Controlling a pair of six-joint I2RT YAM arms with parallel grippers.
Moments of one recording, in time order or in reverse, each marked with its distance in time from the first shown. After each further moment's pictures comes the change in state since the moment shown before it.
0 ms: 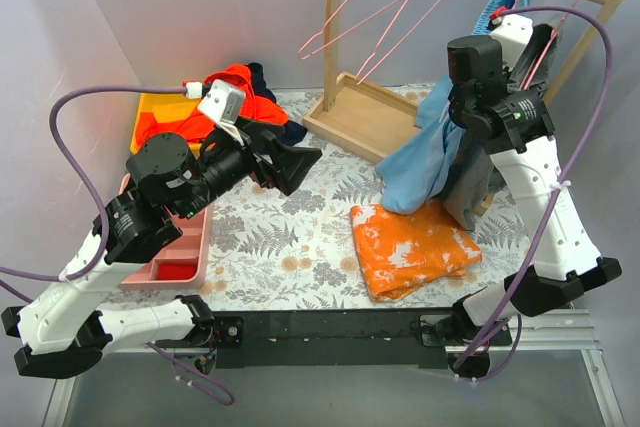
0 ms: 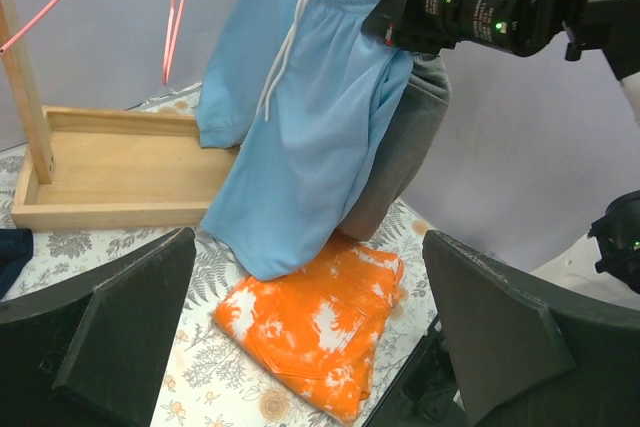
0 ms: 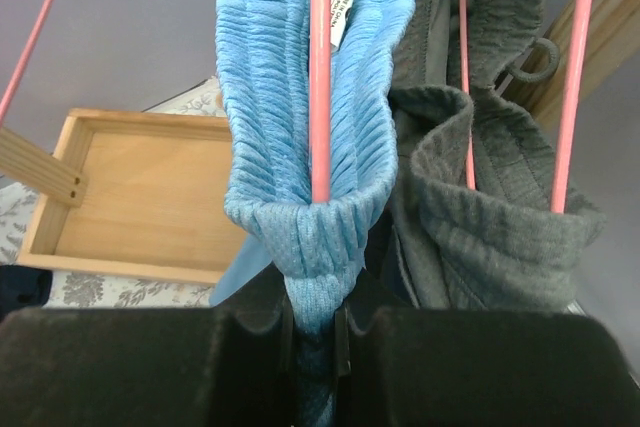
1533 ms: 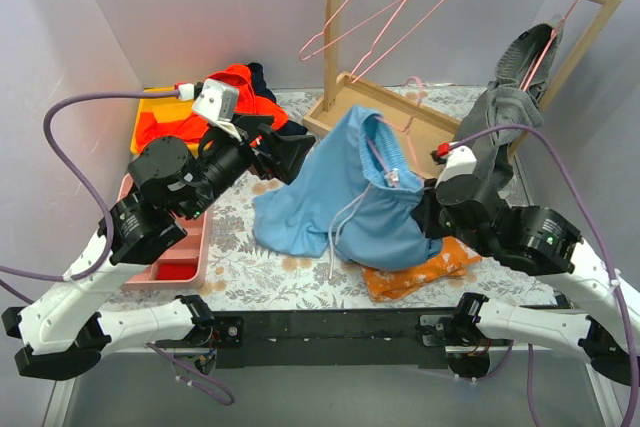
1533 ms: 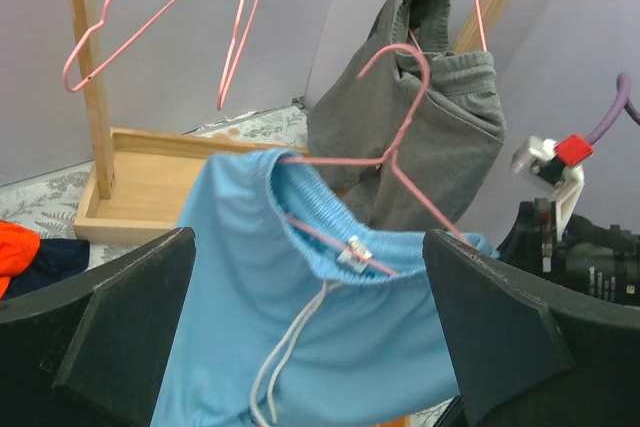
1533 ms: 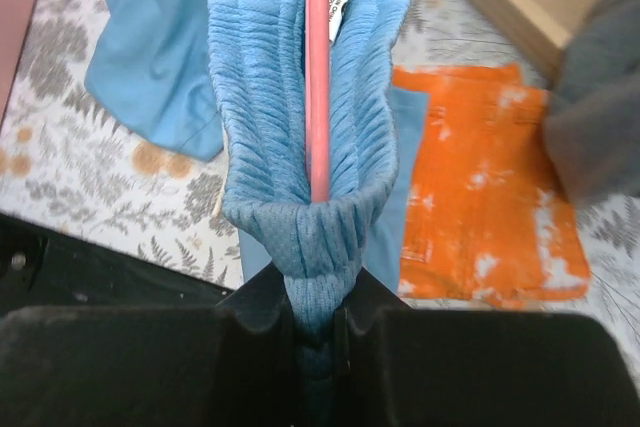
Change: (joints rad) left arm 0.001 -0.008 -0.050 0.089 -0.130 0.054; right arm 0.550 -0.599 -0.733 -0.051 -0.408 0.103
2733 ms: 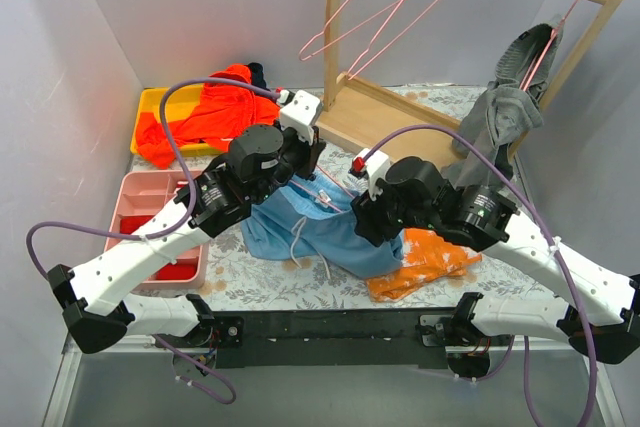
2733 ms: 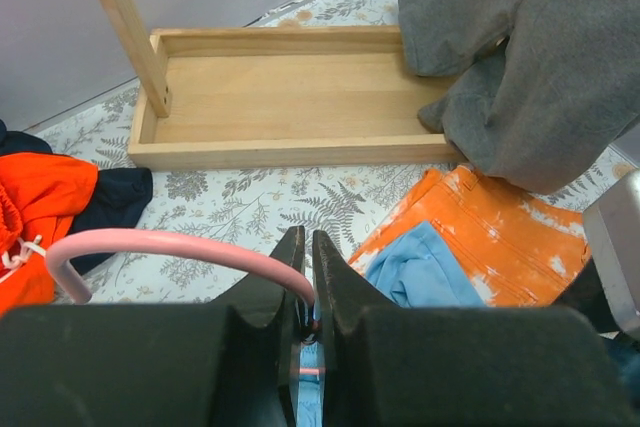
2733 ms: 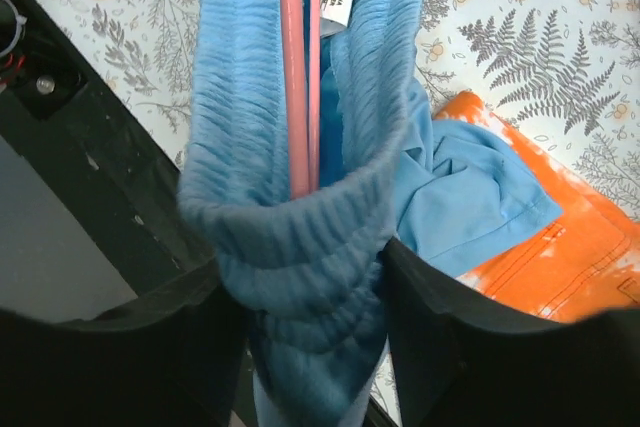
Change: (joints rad) left arm 0.002 0.226 -0.077 0.003 -0.065 0.148; right arm -0.006 0.232 0.035 0.167 -0.411 -0.406
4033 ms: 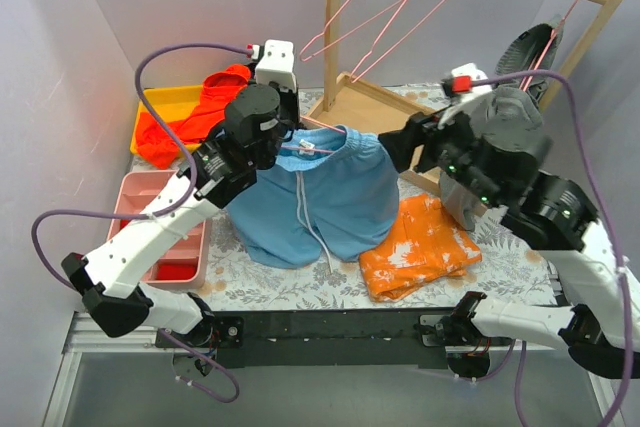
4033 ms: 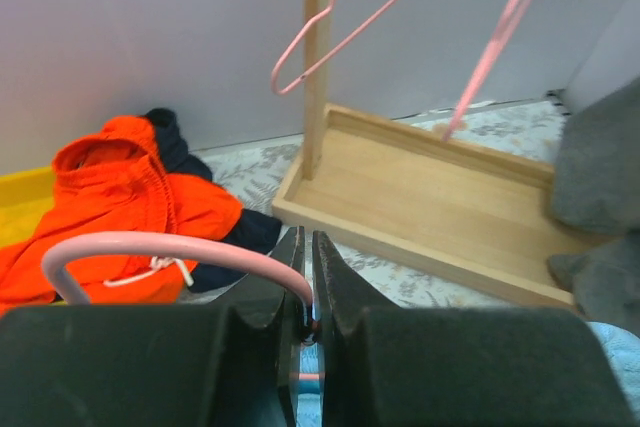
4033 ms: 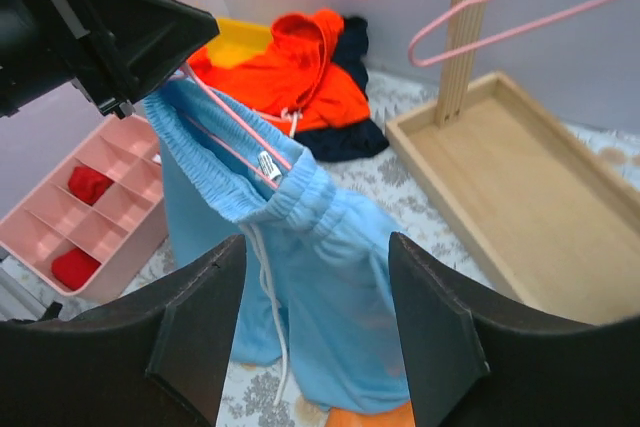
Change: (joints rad) left arm 0.094 0.148 0.207 0.029 -0.371 -0.003; right arm -0.125 -0.026 0.303 0.223 0.264 0.085
